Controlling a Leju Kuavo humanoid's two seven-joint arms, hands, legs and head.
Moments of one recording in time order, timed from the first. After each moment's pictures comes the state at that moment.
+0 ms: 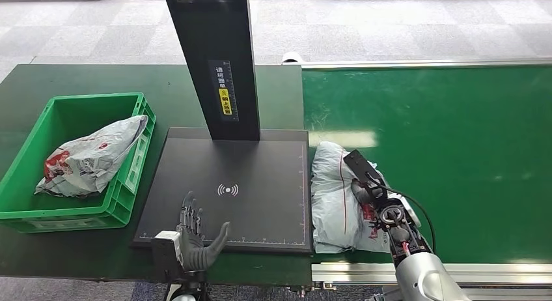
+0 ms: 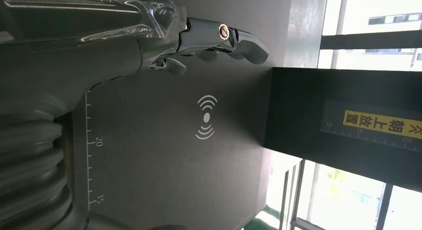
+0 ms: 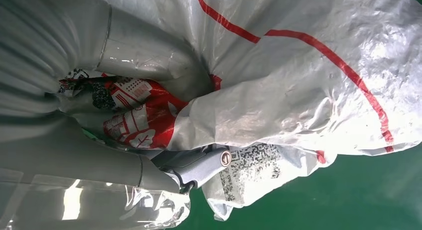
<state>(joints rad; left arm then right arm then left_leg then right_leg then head) -0.01 -0.15 -0.47 -1.10 0.17 0.52 -0.70 -0.63 0.04 -0.10 -0.42 0.68 0.04 -0.16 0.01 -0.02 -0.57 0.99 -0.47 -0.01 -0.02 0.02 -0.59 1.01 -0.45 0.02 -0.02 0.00</state>
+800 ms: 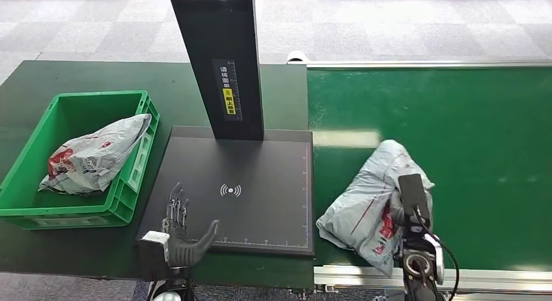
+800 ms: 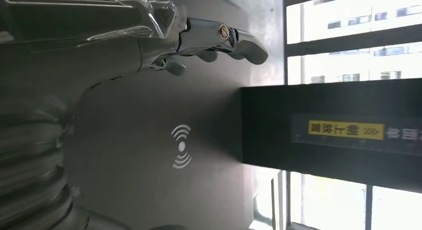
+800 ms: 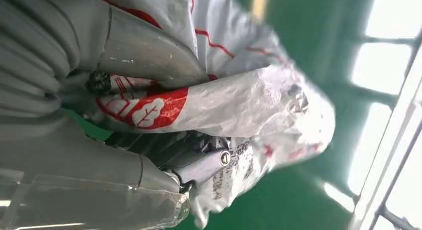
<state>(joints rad) 0.01 -0.10 -0.39 -1.19 0.00 0.46 -0.69 -0.12 0.06 -0.11 -1.18 0.39 -0.26 -0.18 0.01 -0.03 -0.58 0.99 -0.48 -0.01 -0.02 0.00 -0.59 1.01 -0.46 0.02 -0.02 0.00</state>
